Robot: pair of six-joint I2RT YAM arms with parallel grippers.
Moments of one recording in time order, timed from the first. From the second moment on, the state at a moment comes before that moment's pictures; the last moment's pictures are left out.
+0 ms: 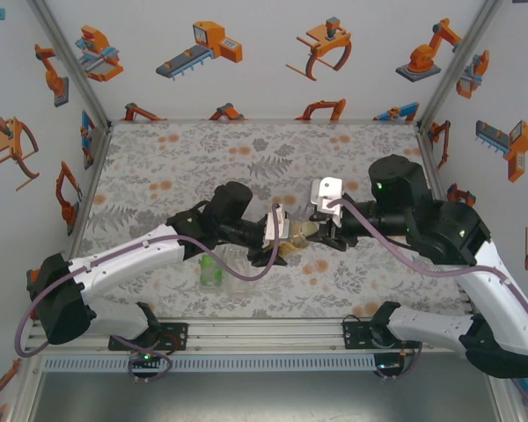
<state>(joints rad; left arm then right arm) -0.99 1.33 1.02 -0.26 0.64 0.50 0.84 1.04 1.58 -1.10 -0.43 -0.51</state>
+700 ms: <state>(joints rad) -0.99 1.33 1.02 -0.32 0.62 0.51 0.83 1.14 1.67 -1.23 -0.45 -0.51</state>
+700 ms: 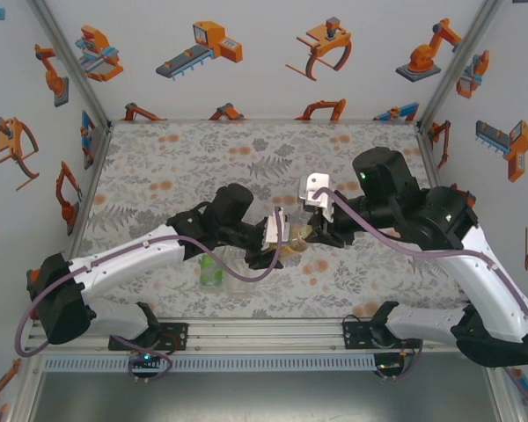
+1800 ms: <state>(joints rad) -1.00 1.34 1.02 -0.30 0.62 0.51 0.83 1.16 1.73 -1.31 -0.46 -0.62</state>
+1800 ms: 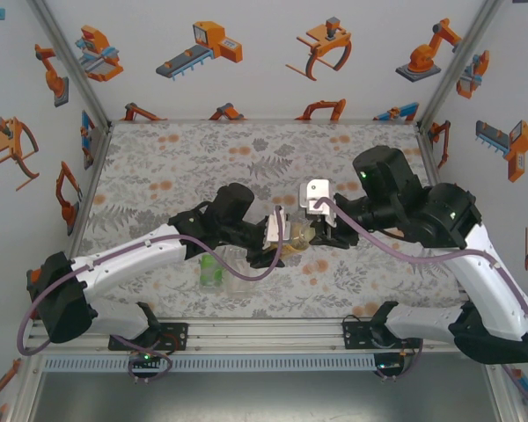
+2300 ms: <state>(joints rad) -1.00 1.34 1.02 -0.31 0.62 0.51 0.83 1.21 1.78 -1.36 -0.46 -0.63</state>
